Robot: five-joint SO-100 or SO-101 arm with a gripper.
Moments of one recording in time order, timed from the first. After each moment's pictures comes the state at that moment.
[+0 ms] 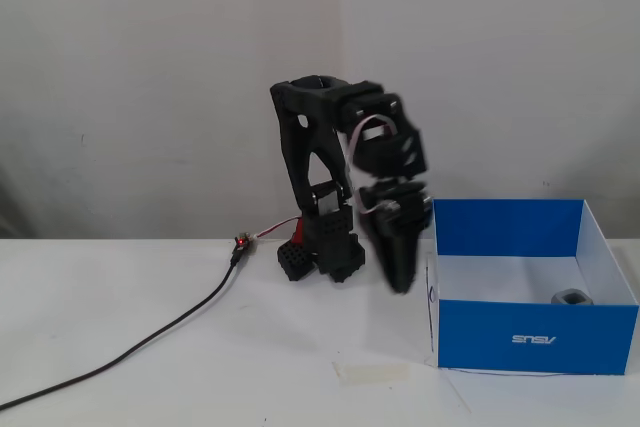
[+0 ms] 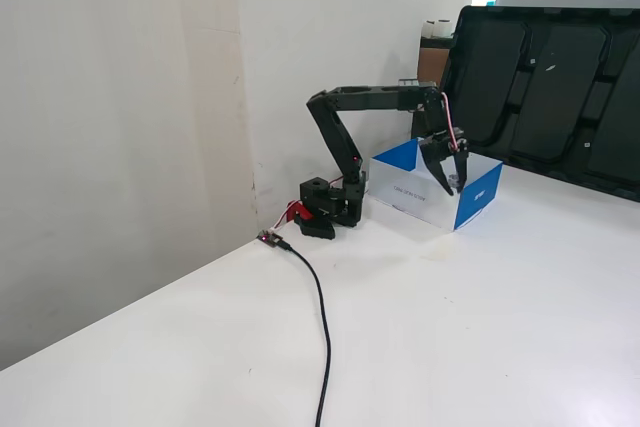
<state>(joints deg) -33.8 109.6 107.3 75.7 2.6</state>
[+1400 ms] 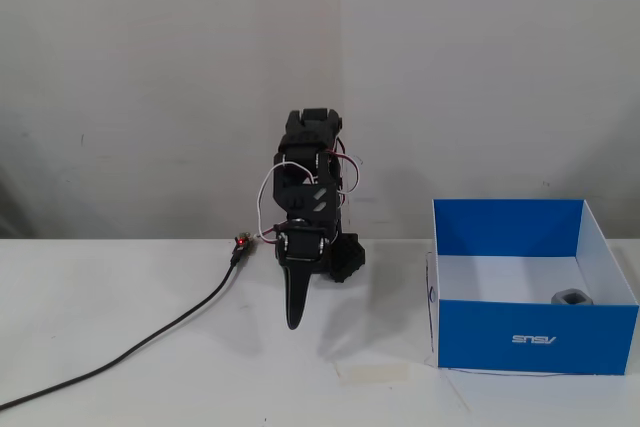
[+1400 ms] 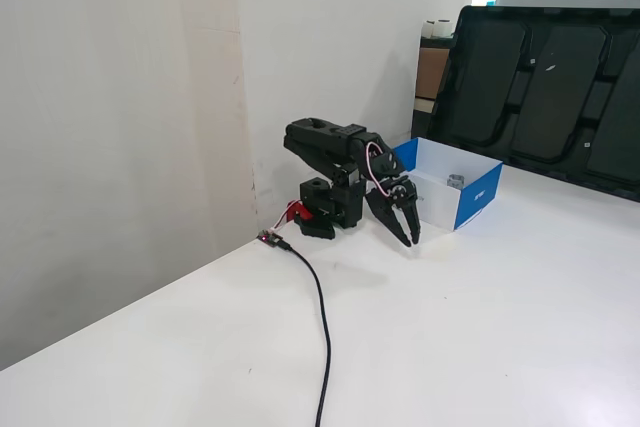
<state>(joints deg) -4.5 161.9 161.6 56.2 -4.6</state>
